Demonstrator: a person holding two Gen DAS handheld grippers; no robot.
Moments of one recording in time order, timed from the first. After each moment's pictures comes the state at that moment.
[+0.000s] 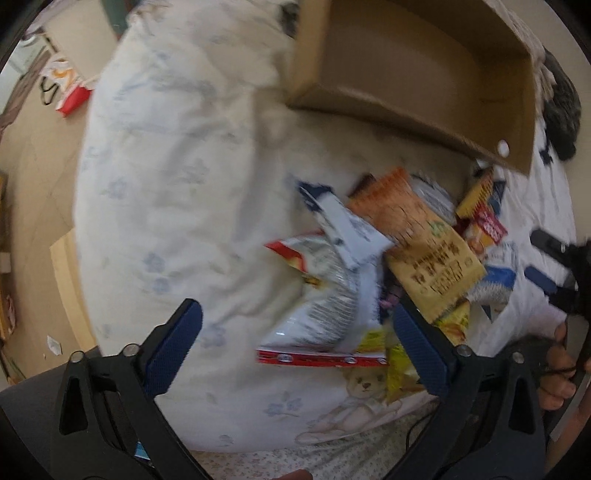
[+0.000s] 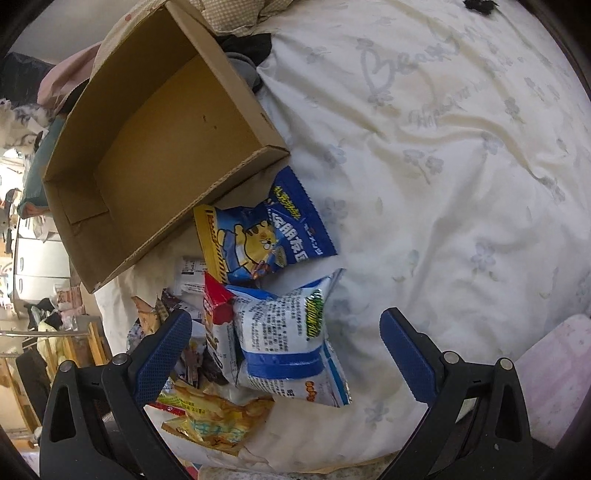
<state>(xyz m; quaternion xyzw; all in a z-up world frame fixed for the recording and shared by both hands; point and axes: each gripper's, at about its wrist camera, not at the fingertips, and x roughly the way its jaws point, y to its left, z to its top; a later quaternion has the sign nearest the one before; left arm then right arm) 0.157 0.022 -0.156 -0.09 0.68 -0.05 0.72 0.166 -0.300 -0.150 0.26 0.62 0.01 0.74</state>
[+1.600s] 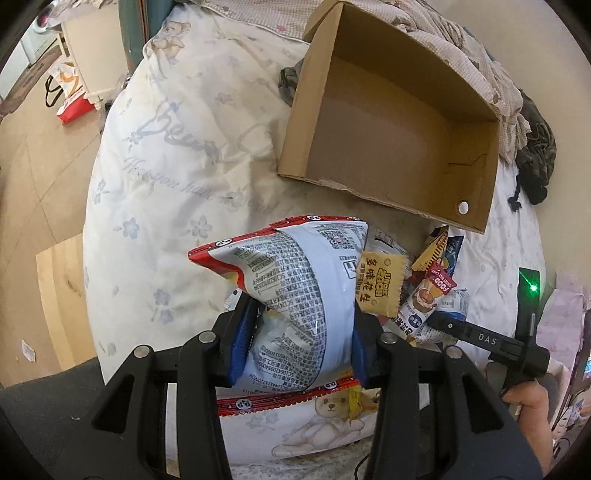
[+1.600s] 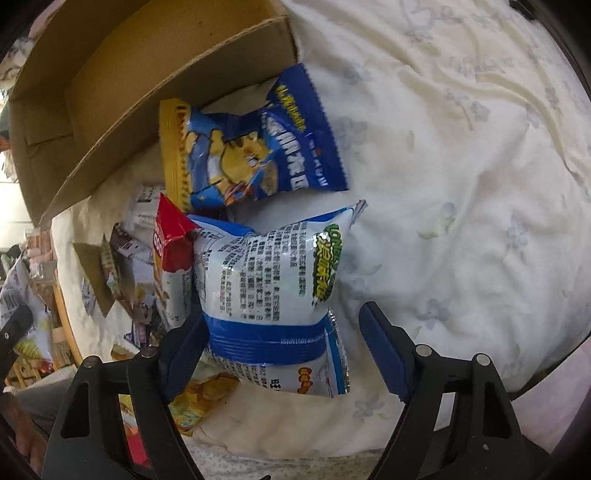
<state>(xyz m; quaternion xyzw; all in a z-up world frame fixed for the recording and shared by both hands) 0.163 0.044 -0.108 -0.15 0.61 -0.05 0.78 0.167 -0.269 -0.202 0.18 0.69 0.02 0.70</state>
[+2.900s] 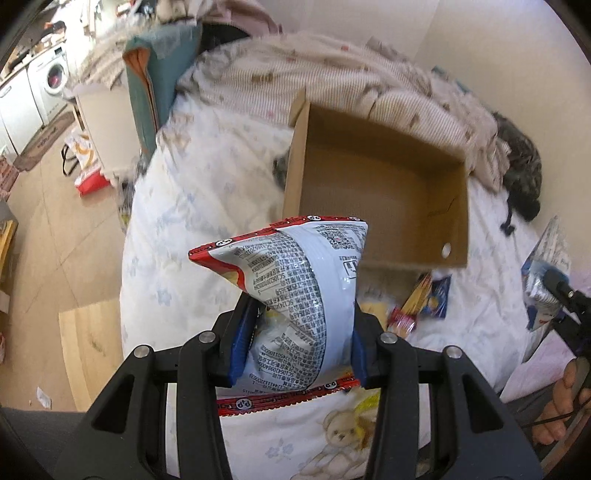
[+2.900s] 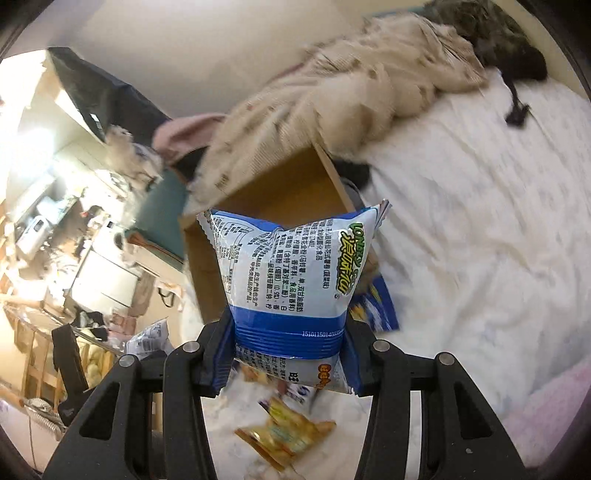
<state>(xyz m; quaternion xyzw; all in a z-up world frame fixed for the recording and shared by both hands) 0.142 0.043 -0.039 -0.10 0.48 -0.04 0.87 0.111 -0.293 -0.039 0.28 0.39 0.13 0.87</state>
